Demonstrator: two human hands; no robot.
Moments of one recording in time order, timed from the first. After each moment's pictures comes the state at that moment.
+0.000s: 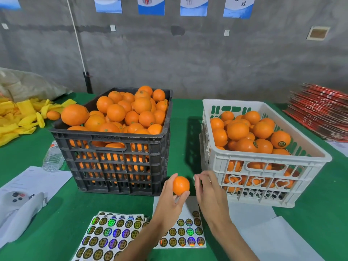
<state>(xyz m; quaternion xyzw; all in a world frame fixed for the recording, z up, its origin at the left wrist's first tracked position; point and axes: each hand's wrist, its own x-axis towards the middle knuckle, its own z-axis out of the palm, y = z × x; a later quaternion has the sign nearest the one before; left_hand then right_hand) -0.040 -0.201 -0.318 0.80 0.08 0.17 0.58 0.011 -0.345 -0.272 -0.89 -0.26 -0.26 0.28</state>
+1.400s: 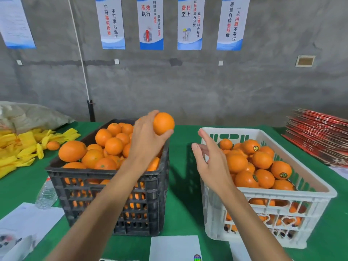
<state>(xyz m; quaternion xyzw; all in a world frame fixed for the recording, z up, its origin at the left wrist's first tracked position) 0.047 -0.114 -0.050 0.86 0.08 0.45 0.24 0.092 -0.318 -0.107 -0.76 -0.34 -0.22 0.51</state>
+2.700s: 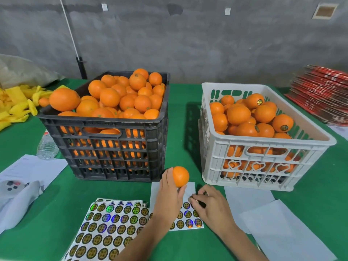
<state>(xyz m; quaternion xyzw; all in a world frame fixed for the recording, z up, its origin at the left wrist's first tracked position) -0.040 -0.215 -0.347 0.91 0.13 0.21 0.35 -0.006 -0.385 -0.331 -0.89 -0.33 -0.13 0.27</state>
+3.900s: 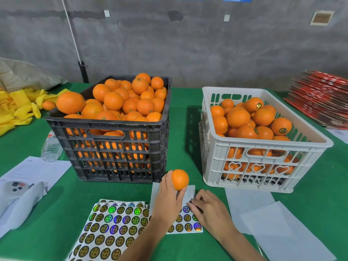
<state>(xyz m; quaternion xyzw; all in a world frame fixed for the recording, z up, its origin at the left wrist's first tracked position) -0.045 -0.205 -0.355 0.90 0.13 0.20 0.35 -0.012 -0.382 -0.337 -0.87 -0.41 -0.20 0.20</state>
